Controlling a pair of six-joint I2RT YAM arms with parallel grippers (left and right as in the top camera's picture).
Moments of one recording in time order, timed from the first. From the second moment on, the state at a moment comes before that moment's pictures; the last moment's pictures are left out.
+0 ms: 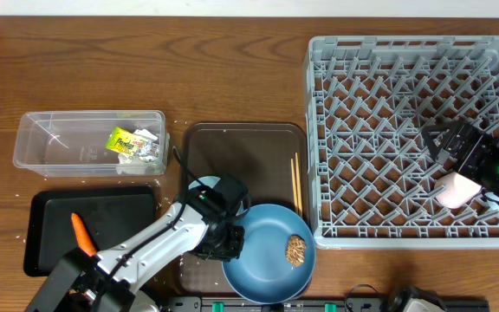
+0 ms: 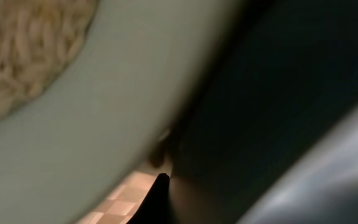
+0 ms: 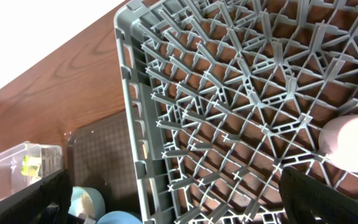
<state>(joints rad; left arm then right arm) -0.67 1.44 0.65 -0.81 0.31 -0.48 -0.41 1.11 1.36 -1.19 -0.50 0.17</state>
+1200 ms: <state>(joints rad) -0.16 1.11 1.17 -1.47 0.03 -0.47 -0.41 1.11 1.36 -1.17 -0.50 0.17</state>
